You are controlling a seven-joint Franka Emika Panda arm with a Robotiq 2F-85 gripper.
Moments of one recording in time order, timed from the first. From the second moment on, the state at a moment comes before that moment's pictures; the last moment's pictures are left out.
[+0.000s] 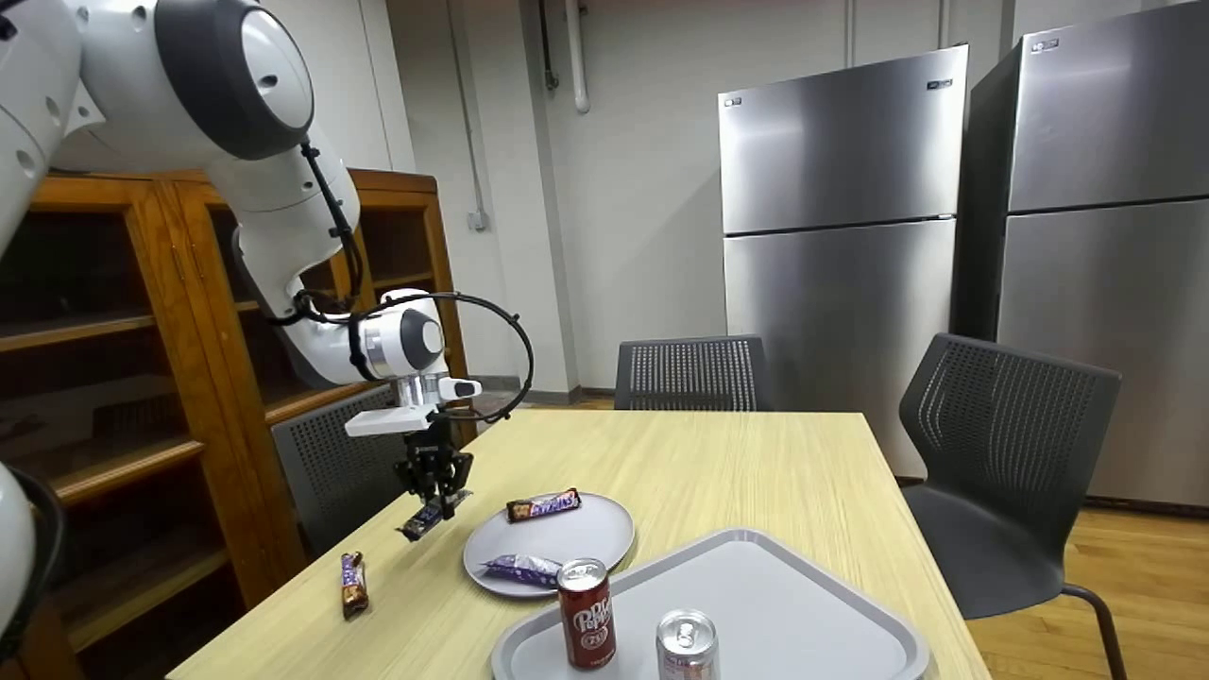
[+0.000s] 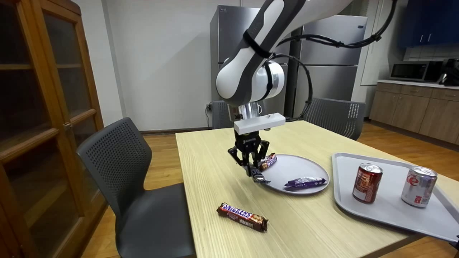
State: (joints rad) arm 0.28 0.67 0.03 -1.79 -0.11 2.26 0.29
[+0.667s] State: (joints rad) arm 0.33 0.72 0.04 -1.78 -0.11 2.26 0.29
